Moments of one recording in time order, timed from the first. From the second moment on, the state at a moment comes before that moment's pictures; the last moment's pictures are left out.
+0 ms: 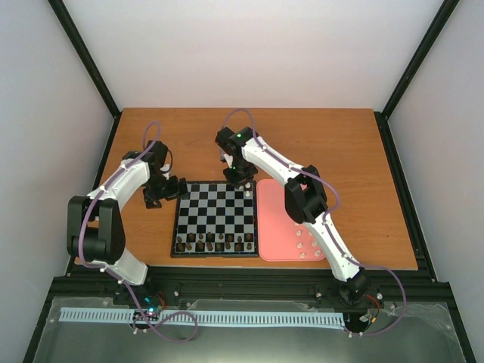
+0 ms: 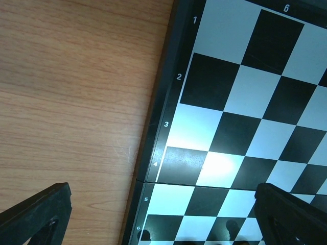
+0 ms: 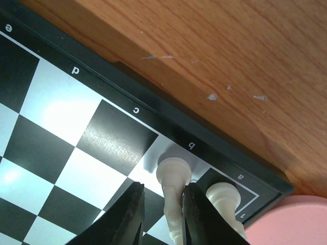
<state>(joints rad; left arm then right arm) -0.10 1.57 1.11 -1.00 0.15 -0.40 0.72 2.51 2.36 -1.36 -0.08 0.13</state>
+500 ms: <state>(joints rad) -0.10 1.59 1.12 -1.00 0.15 -0.40 0.70 2.49 2.37 -1.33 -0.08 0.12</state>
